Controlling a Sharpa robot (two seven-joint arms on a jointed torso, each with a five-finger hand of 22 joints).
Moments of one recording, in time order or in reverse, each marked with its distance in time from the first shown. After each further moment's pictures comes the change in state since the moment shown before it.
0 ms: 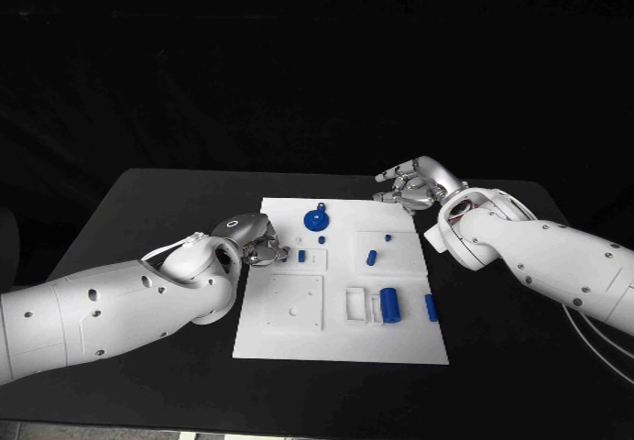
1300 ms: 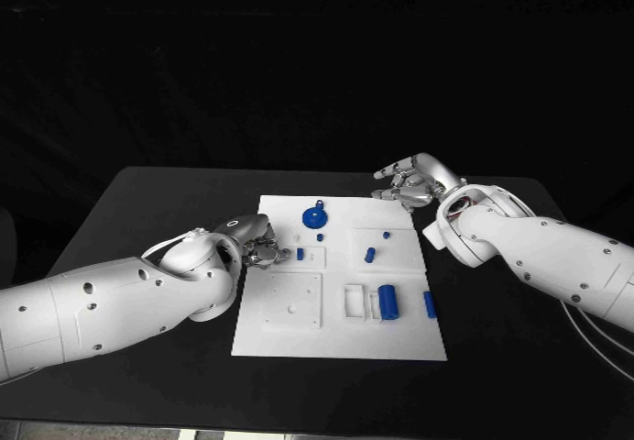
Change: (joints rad) left arm 0.008 0.001 0.007 0.016 0.071 0.076 -0.021; left_hand 0.037 -0.001 0.012 -0.003 -0.069 0.055 -0.026 0.005 -0.006 0.005 0.005 0.022 0.031 0.003 0.003 0.031 0.027 0.000 0.003 0.011 -0.007 0.000; right arm 0.000 -0.004 0.000 0.005 0.000 0.000 0.000; right_hand 0.000 0.000 0.000 0.000 0.004 0.000 0.000 0.000 0.000 0.000 0.000 0.000 -0.001 0.000 0.000 0.000 0.000 0.000 0.000 0.000 0.000 0.000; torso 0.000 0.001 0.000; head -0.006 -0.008
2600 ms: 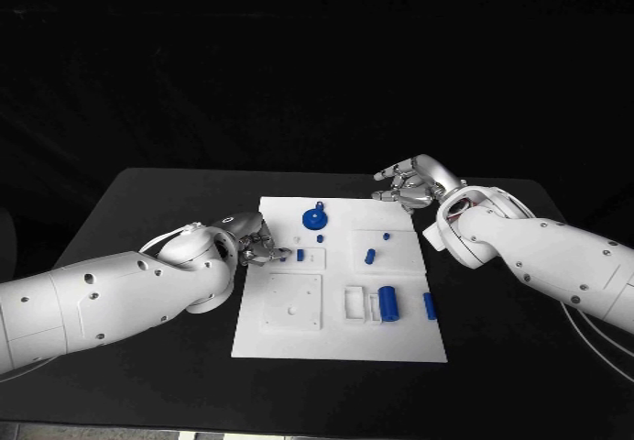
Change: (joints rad) left arm 0.016 0.012 0.001 -0.048 0.042 0.038 -0.016; left_hand -0.048 -0.107 -0.031 0.286 -0.316 -0.027 -0.005 -0.009 -0.055 -0.022 -0.021 -0.046 0.001 -0.018 -0.015 -0.058 -0.105 -0.011 0.018 -0.011 -0.052 0.001; right arm 0.000 0.000 0.000 -0.003 0.000 0.000 0.000; right_hand 0.000 0.000 0.003 0.003 0.000 0.000 0.000 0.000 0.000 0.000 0.000 0.000 0.000 0.000 0.000 0.000 0.000 0.000 0.000 0.000 0.000 0.000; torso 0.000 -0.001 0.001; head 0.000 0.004
